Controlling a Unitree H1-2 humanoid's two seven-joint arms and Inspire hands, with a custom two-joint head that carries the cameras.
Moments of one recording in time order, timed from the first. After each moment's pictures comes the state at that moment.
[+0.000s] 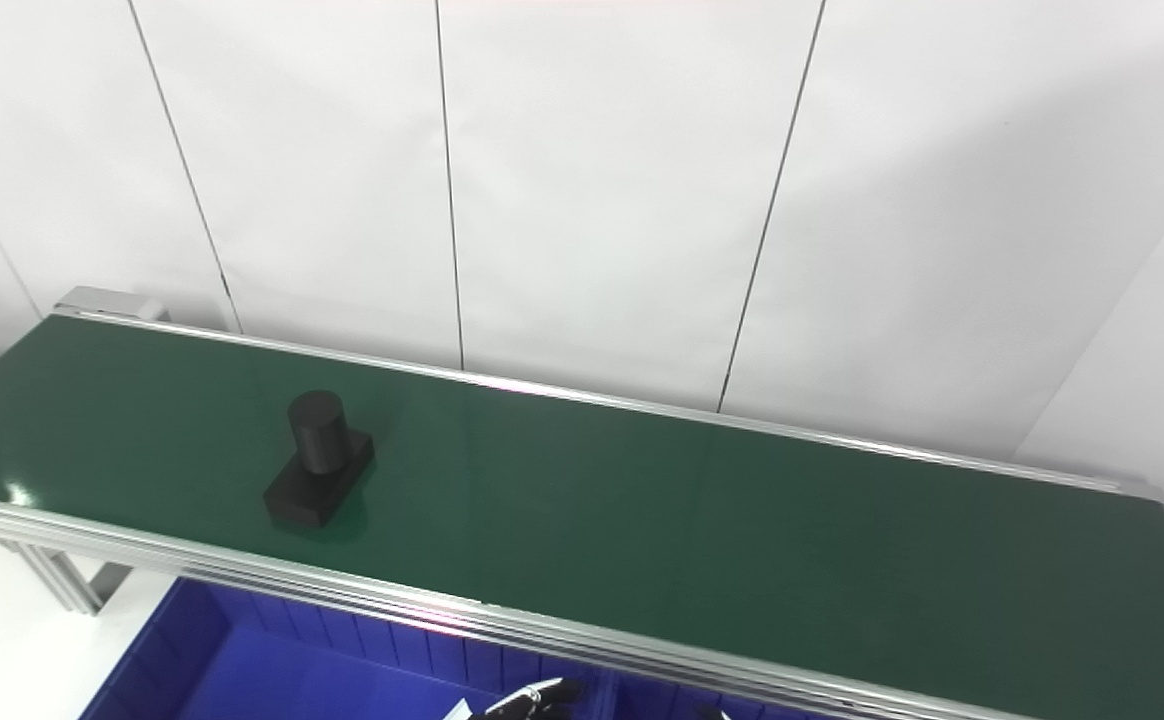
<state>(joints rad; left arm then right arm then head) 0.08 0.09 -0.41 0.43 0.12 -0.43 0.02 0.08 -0.08 0.12 0.49 0.01 -0.43 0.23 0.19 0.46</state>
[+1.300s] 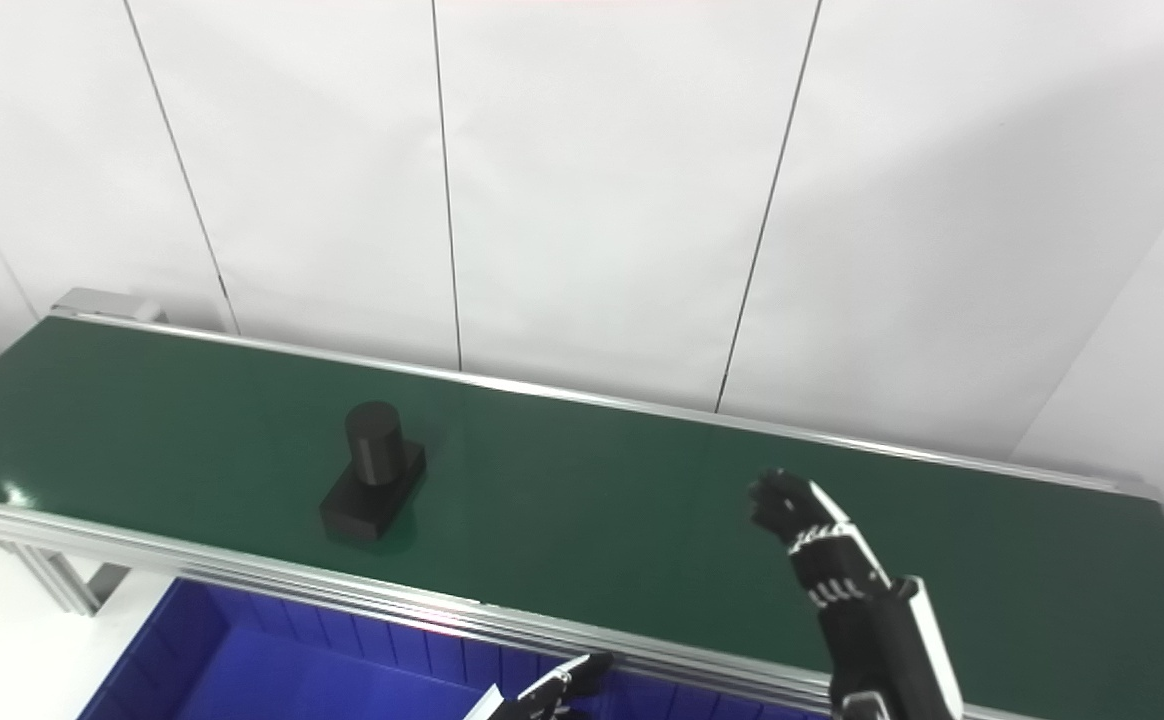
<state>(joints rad) 0.05 0.05 -0.46 0.42 0.13 -0.43 0.09 -0.08 -0.18 0.08 -0.03 0.27 -0.41 0.38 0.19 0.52</state>
